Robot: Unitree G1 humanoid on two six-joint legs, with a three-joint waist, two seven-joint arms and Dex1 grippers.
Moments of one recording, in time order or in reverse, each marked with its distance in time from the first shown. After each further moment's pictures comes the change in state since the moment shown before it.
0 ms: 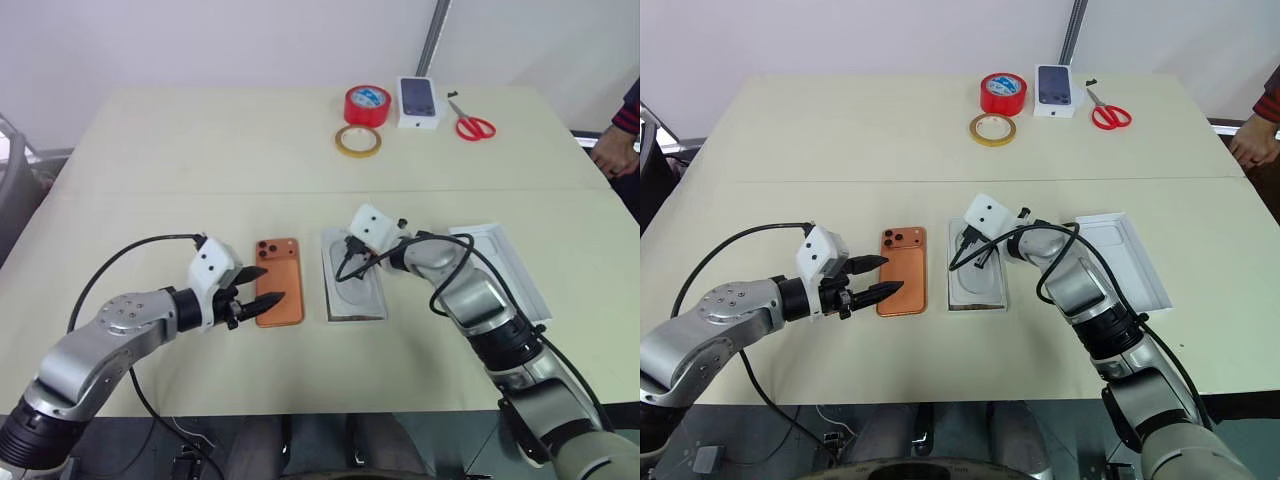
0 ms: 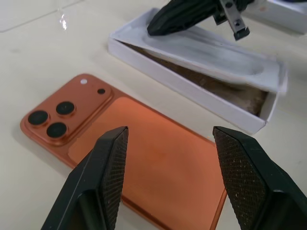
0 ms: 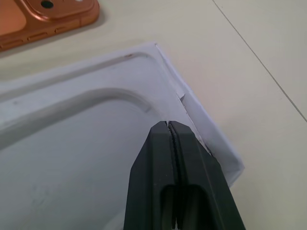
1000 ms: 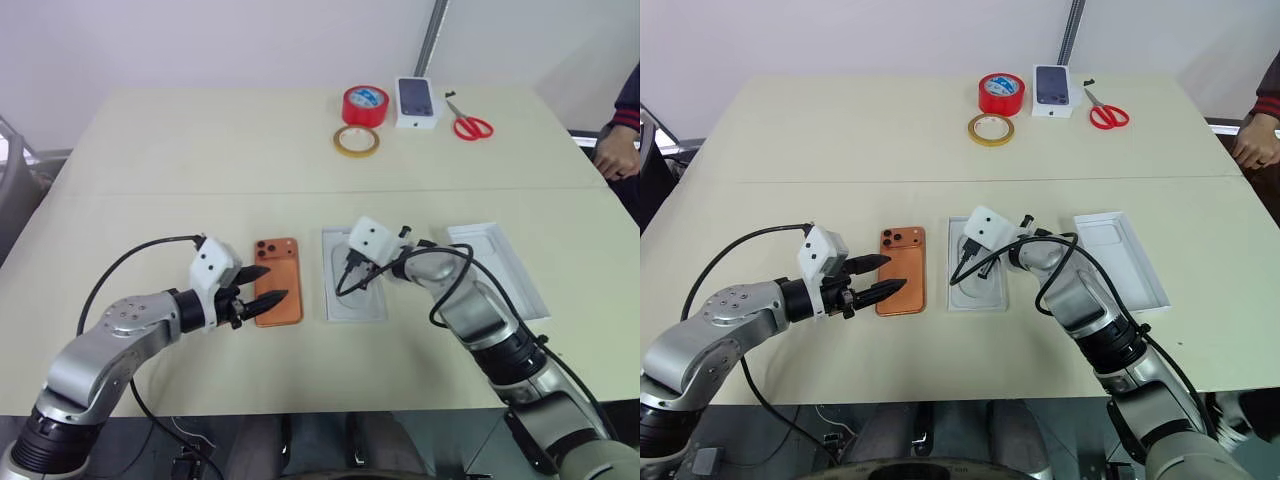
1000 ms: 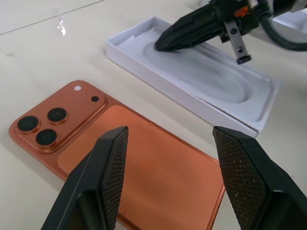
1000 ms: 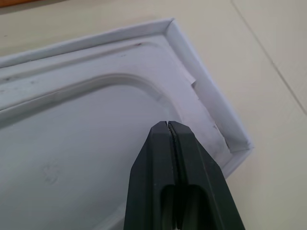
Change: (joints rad) left arm 0.007 -0.109 0.039 -0.014 0.053 0.065 -0.043; right arm 0.055 0.019 0.016 -0.052 -0.083 0.011 -0.055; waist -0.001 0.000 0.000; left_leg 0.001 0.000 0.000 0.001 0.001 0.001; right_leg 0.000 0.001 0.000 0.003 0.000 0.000
